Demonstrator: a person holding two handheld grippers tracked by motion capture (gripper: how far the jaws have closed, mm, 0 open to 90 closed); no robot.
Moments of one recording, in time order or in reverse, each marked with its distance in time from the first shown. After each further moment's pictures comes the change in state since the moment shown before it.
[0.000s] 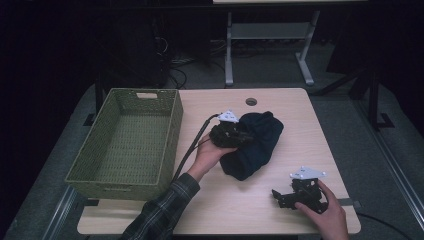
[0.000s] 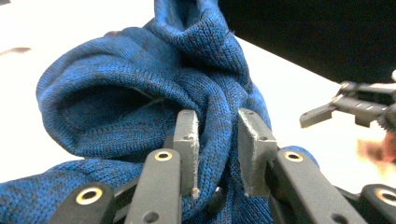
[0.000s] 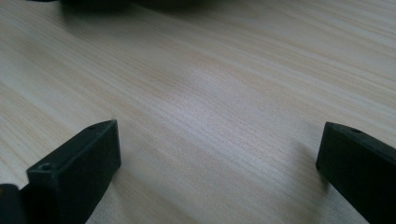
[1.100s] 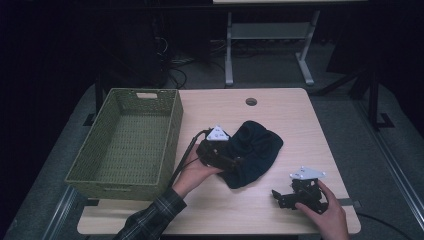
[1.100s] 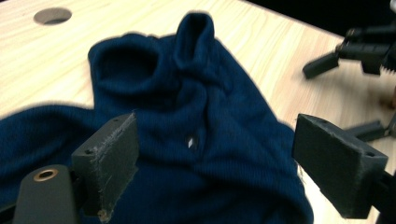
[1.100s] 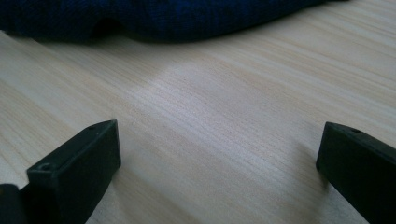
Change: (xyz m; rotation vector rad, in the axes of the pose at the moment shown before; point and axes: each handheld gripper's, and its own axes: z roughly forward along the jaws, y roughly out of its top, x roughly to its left) left arm -0.037 -0.039 -0.047 0.047 0.141 0.046; right arm 0.000 0.000 0.000 -0.001 0.003 -0.011
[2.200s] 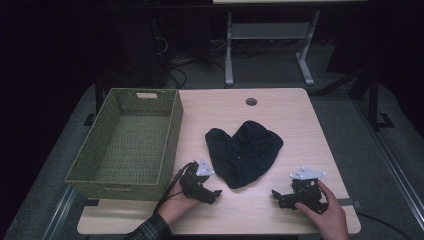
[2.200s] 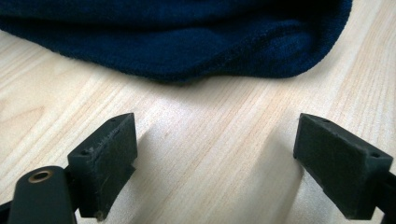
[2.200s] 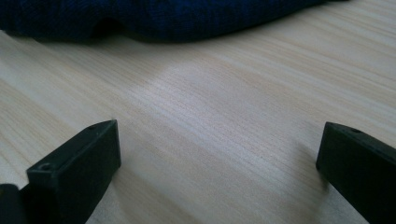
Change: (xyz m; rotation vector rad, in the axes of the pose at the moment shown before) left arm -0.020 -0.091 -0.016 0.201 0.107 0.032; right arm 0.000 0.000 0.000 -0.001 0.000 0.002
